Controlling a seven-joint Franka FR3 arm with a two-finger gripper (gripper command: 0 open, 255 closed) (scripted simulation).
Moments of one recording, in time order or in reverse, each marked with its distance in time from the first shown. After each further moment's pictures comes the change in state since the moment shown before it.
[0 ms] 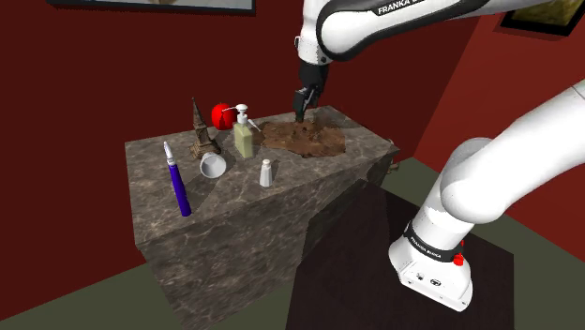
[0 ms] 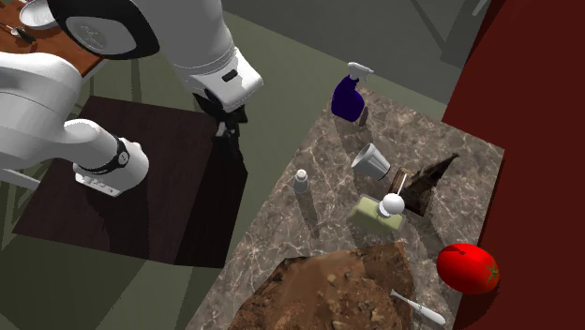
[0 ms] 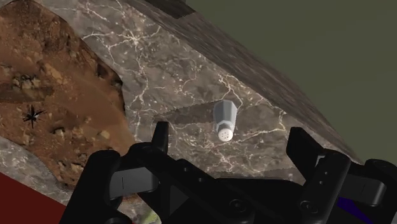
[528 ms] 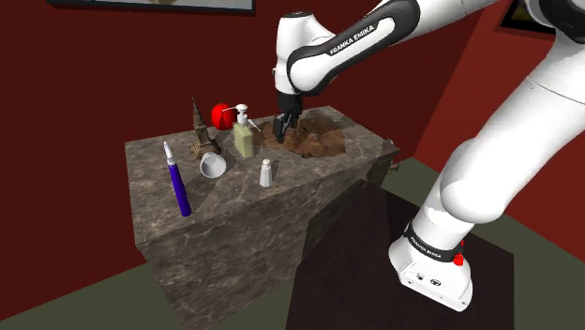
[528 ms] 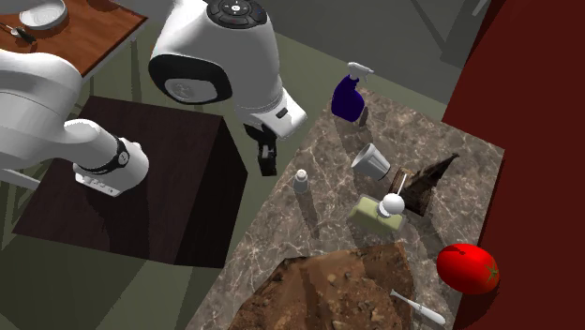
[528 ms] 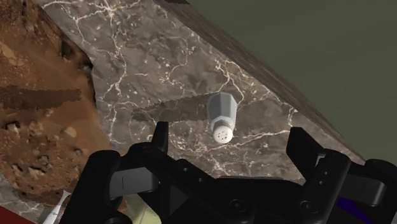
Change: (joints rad) arm 0.000 0.286 0.014 0.045 -0.023 0.212 0.015
